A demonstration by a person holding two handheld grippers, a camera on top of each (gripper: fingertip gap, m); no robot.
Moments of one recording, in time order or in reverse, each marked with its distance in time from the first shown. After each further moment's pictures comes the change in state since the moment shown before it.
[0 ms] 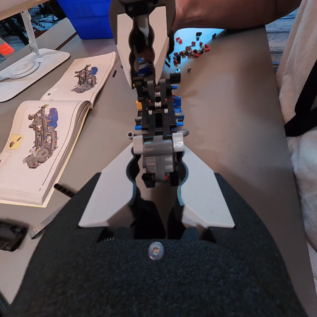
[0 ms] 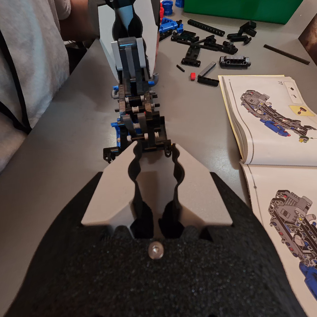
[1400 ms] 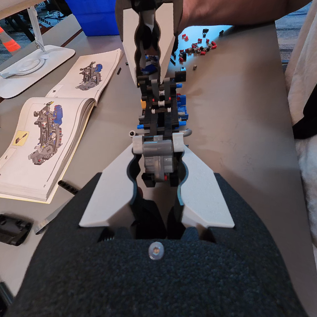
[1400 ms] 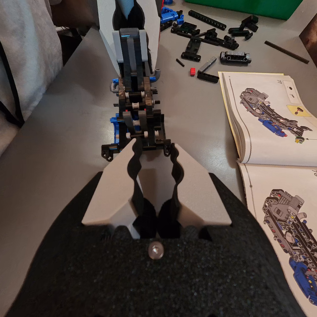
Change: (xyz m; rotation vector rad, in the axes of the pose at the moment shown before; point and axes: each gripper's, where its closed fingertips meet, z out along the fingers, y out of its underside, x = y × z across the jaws) left arm -0.004 0.002 0.001 -0.013 -0.028 -0.007; right arm 0.001 0.003 0.000 -0.040 0.016 -0.031
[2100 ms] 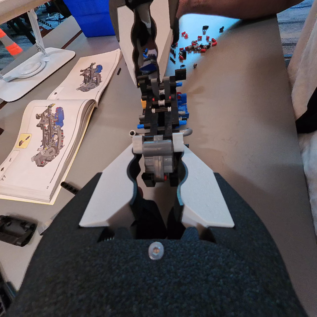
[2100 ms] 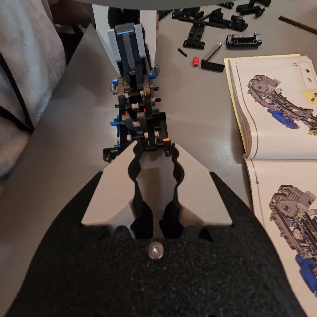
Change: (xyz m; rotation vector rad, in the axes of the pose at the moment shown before) left arm -0.001 0.000 0.000 -0.007 -0.006 0.025; right arm -0.002 0.000 0.000 -0.072 -0.040 0.075
